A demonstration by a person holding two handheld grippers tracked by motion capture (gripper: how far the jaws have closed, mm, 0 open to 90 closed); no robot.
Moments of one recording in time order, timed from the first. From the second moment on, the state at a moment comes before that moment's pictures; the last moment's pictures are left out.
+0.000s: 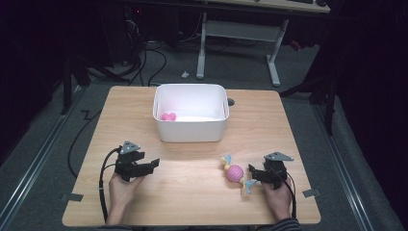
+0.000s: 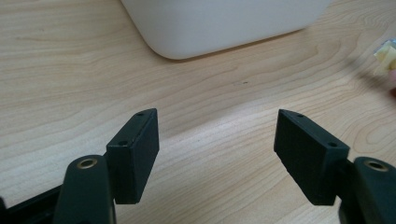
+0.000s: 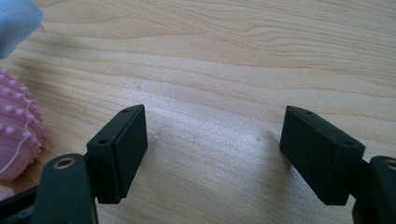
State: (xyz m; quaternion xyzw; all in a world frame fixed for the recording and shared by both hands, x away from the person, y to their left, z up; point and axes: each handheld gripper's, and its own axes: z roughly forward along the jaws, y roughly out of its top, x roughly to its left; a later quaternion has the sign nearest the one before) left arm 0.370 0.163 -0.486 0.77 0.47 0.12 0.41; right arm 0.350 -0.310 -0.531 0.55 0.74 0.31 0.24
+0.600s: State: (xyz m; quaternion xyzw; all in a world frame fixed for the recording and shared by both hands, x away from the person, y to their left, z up) left arm 0.372 0.155 -0.528 0.77 0.49 0.17 0.37; right arm 0.350 -0.310 -0.531 0.55 0.74 0.31 0.24
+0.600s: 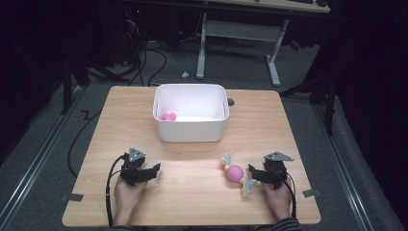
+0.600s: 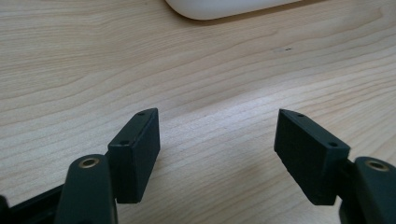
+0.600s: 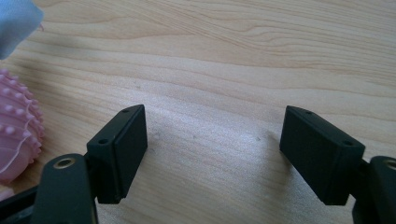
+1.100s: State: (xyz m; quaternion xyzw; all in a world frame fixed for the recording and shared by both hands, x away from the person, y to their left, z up) left arm 0.374 0.152 -0.536 0.78 0.48 0.21 0.35; right arm 0.350 -0.310 -0.531 0.54 0.74 0.31 0.24
